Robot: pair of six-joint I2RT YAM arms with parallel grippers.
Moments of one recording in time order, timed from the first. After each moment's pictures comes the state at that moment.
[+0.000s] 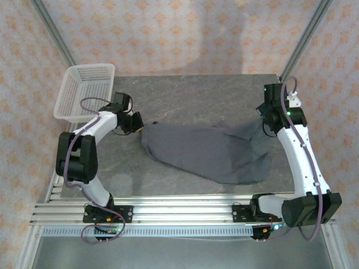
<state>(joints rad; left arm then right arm) -0.08 1.71 1.15 -0.56 0.30 -0.62 0.08 1.23 1.35 -1.00 0.37 0.96</state>
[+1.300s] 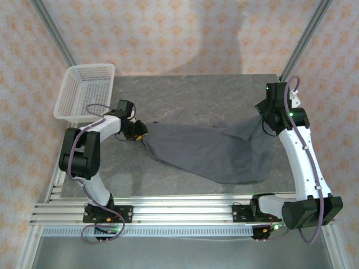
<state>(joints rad) -0.09 1.76 1.06 -0.50 0.32 -0.62 0.08 1.21 1.37 -0.99 0.29 0.98</state>
